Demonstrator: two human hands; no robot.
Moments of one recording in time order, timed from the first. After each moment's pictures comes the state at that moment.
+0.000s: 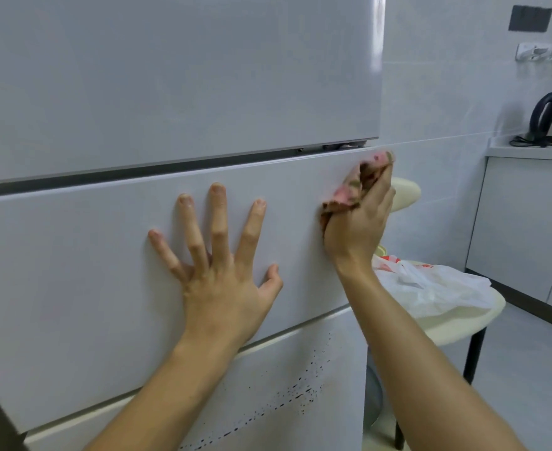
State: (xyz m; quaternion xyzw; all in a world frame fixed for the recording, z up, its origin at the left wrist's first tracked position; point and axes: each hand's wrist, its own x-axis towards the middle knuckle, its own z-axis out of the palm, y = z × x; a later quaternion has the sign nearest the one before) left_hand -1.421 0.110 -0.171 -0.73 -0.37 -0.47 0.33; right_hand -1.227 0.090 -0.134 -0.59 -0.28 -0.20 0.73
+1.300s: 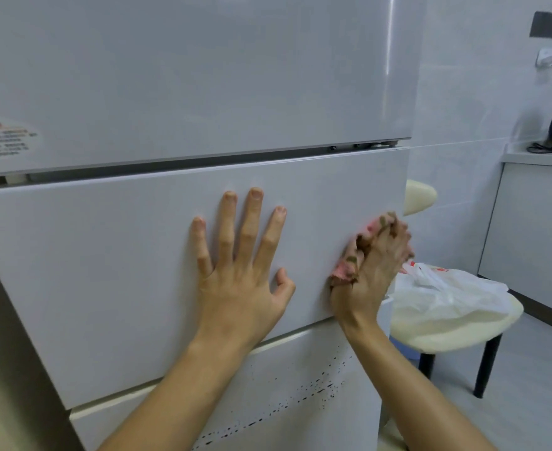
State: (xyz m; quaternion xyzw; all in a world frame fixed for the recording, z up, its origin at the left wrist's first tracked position) left_hand -1.453 0.118 -0.179 -0.74 -0.31 -0.47 0.36; right_hand -1.259 0.095 -0.234 -0.60 -0.36 -0.27 0.66
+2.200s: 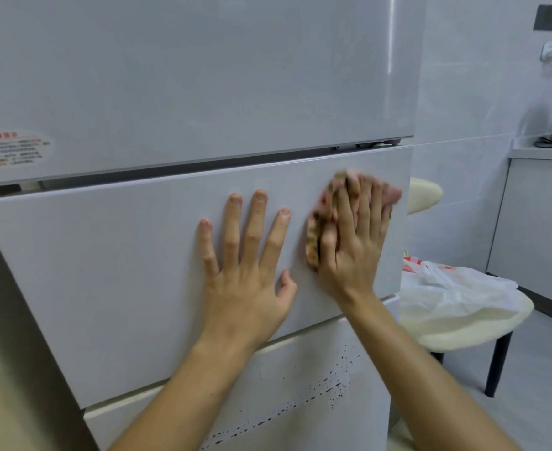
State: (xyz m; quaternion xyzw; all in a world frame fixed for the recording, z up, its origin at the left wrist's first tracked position) left_hand -1.457 0.116 -0.177 -0.76 -0.30 -0.45 0.36; right_hand -1.266 0.106 -0.184 -0.51 -0.49 -0.42 0.57
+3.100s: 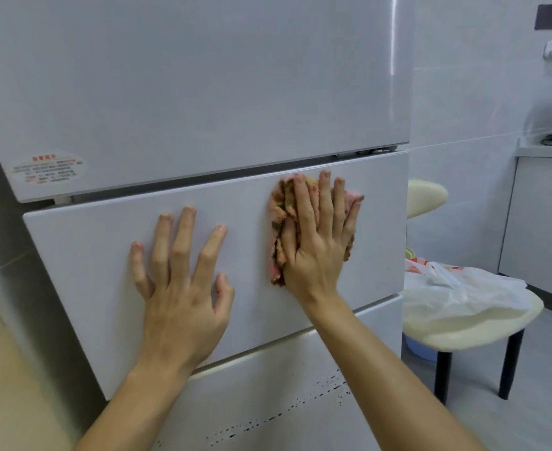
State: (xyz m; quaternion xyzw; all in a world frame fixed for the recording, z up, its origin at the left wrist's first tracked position) left_hand -1.540 0.119 -0.168 -0.74 -0.32 -0.50 0.31; right_hand -1.335 0.115 -0.161 -0.52 -0.45 -0.41 0.60
